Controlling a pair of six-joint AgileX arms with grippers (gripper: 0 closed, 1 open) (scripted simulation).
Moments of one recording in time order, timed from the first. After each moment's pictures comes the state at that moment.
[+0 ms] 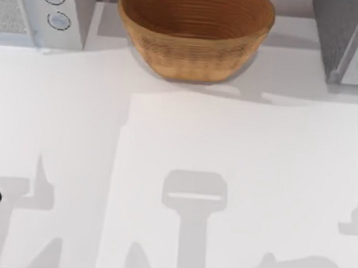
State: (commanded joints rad) left arm 0.00 0.00 0.00 0.00 0.00 0.00; right arm 0.00 0.00 0.00 0.00 0.00 0.00
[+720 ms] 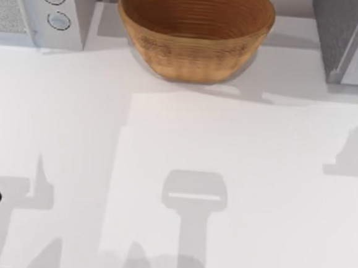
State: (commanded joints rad) left arm 0.00 0.00 0.00 0.00 0.00 0.00; right arm 0.08 0.52 0.67 -0.16 0.07 0.01
